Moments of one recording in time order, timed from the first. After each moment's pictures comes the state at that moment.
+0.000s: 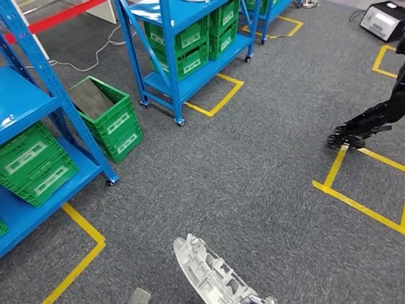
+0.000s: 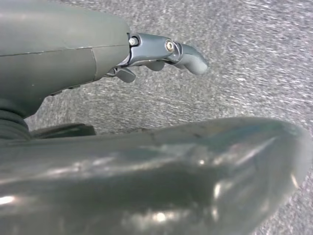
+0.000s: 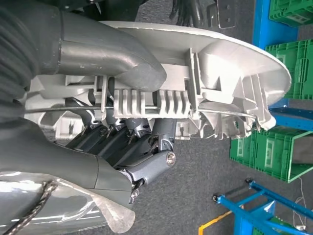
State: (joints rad) left arm -0.04 -0.25 0.68 -0.26 -1.09 0.11 -0.56; right arm 0.39 -0.41 0.66 -1.91 0.32 -0.38 -0.10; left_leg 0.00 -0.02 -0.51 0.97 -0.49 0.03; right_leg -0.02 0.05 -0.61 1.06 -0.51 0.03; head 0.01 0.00
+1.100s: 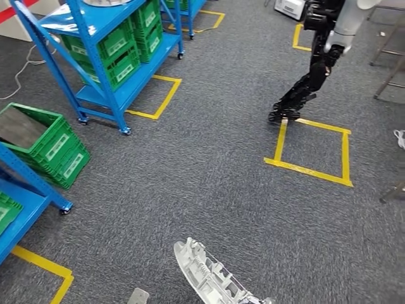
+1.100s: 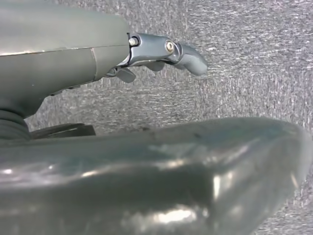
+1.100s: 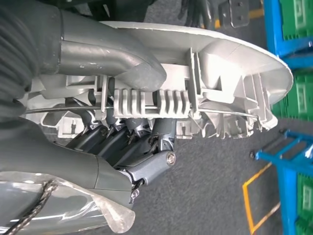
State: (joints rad) left arm -0.04 -0.25 0.69 -0.26 -1.08 0.11 -0.56; right arm 0.39 -0.40 0.65 -1.87 0.32 -0.38 -0.09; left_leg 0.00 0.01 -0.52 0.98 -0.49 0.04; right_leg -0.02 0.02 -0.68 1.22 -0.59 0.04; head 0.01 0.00
